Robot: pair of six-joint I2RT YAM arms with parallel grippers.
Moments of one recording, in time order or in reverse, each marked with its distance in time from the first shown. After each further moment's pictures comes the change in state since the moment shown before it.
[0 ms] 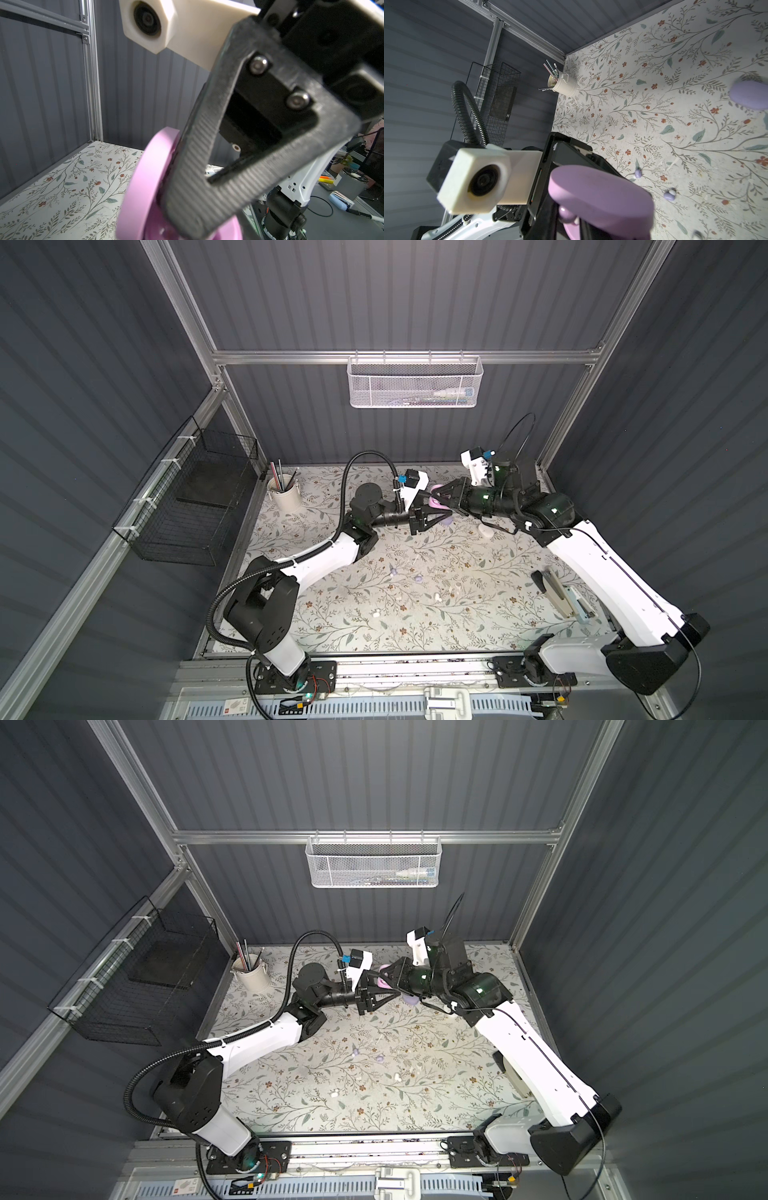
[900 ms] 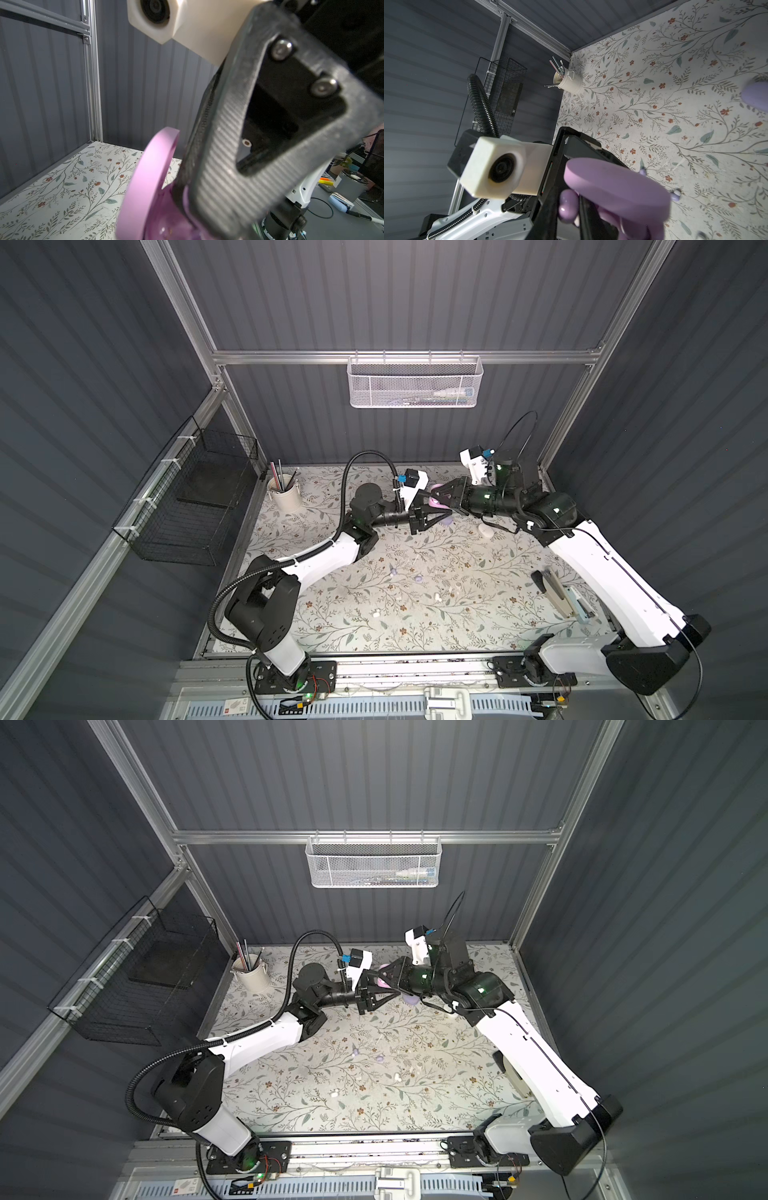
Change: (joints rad) left arm 0.002 0.008 0.000 0.016 0.000 -0.014; right arm 0.000 -0.001 0.013 -0.002 -0.025 -0.016
